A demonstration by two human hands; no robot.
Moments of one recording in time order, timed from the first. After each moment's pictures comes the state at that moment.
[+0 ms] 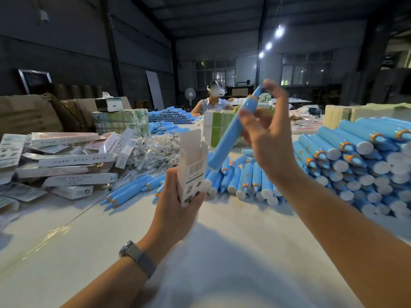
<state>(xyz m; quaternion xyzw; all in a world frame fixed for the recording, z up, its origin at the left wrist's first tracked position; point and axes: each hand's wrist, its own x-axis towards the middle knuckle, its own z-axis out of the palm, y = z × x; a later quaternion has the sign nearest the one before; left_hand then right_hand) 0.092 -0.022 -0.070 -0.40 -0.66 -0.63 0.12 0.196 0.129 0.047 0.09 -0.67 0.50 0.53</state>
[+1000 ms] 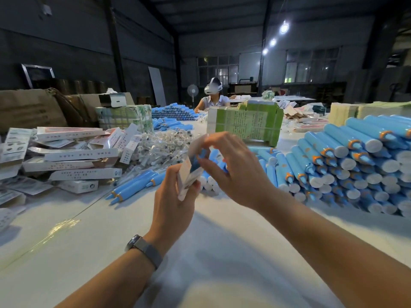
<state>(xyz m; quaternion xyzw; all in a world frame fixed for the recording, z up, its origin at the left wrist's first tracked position) 0.083 -0.025 -0.079 -0.38 -0.68 -0.59 0.23 0.180 0.103 -0.001 0.11 -0.86 0.14 0.47</state>
